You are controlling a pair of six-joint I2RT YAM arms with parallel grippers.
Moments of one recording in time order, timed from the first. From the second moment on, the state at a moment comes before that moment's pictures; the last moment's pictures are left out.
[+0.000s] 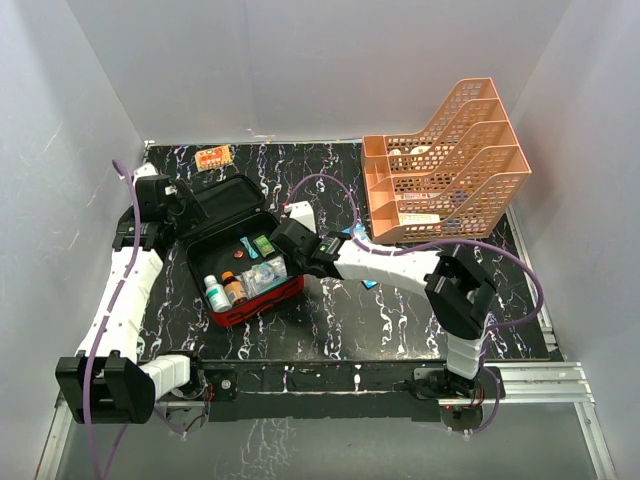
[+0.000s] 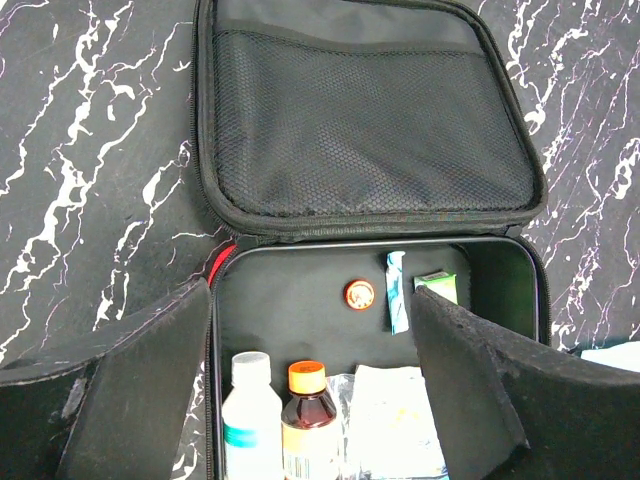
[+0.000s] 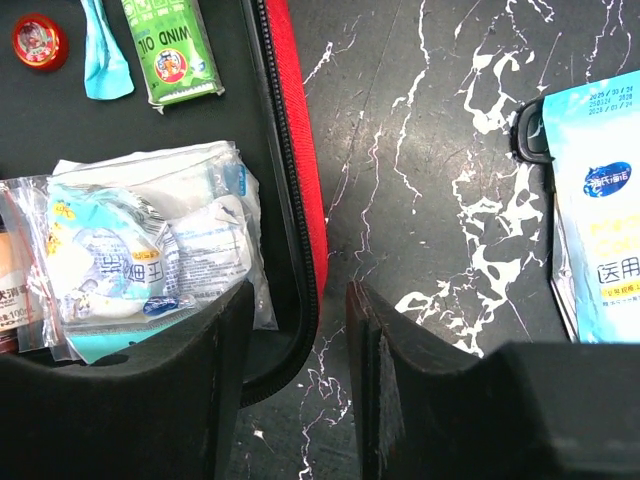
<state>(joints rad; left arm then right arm) -0.02 1.14 1.06 -0.63 -0.22 -0.48 1.01 1.84 1.38 -0.47 0.40 0.61</state>
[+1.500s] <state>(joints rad) 0.41 1.75 0.93 -0.10 0.55 -0.85 0.77 1.78 1.24 -0.40 0.12 0.27</state>
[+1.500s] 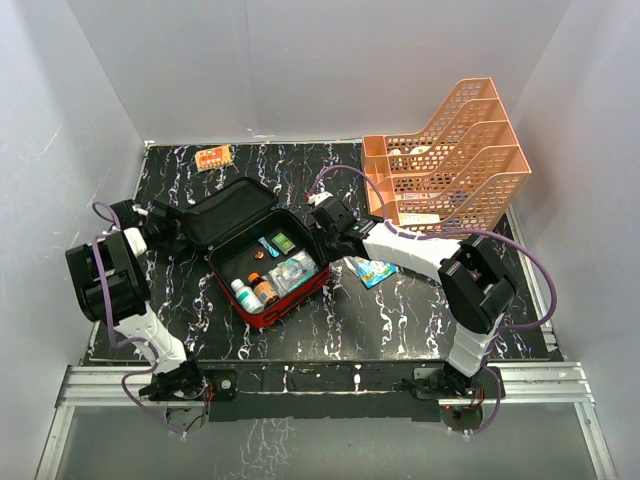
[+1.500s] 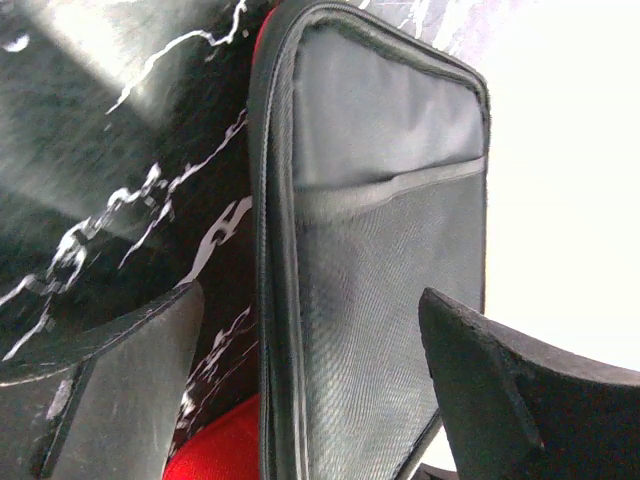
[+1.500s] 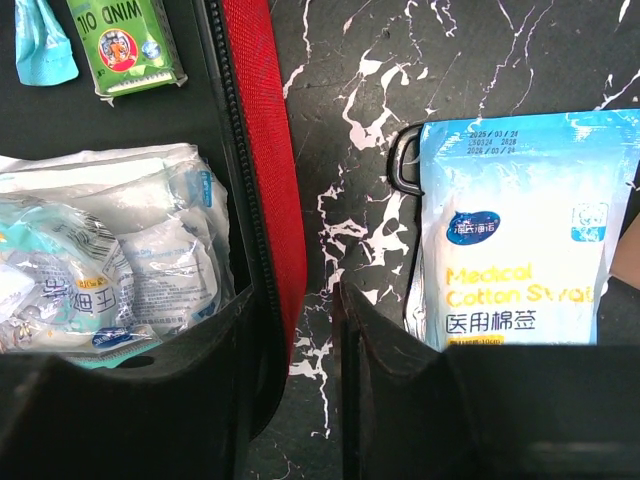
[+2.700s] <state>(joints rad) 0.48 1.84 1.18 0.41 1.04 -0.99 0.75 1.65 1.21 -0.37 0.13 0.31</state>
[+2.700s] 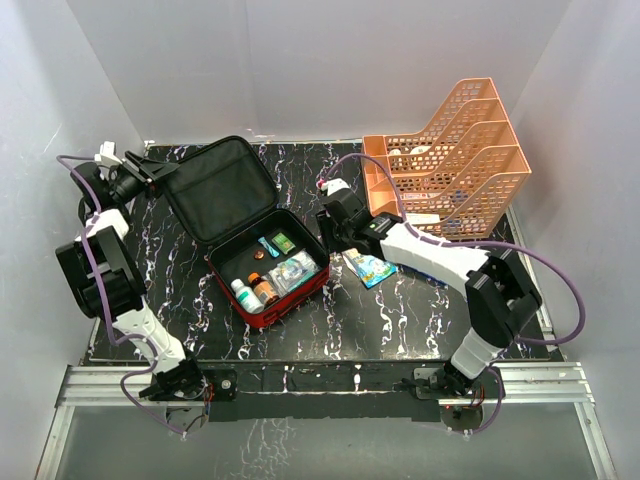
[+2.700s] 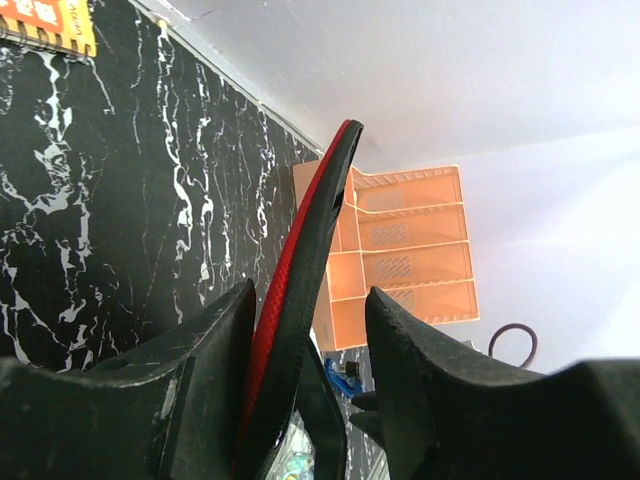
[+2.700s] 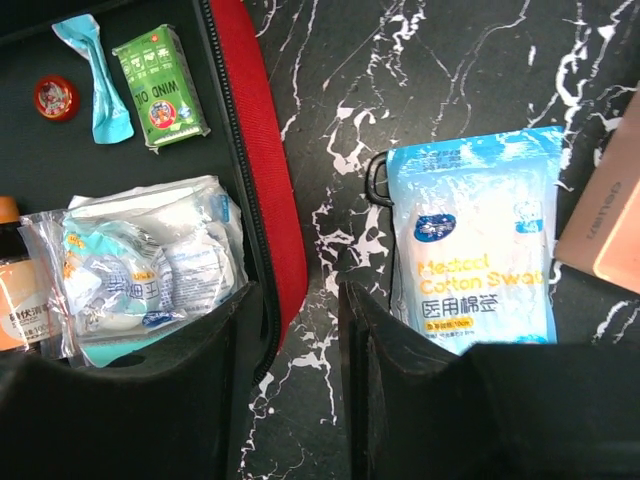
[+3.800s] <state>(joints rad) 0.27 1.71 1.60 -0.53 1.01 -0.13 0.71 1.51 1.12 -0.31 0.26 0.45</state>
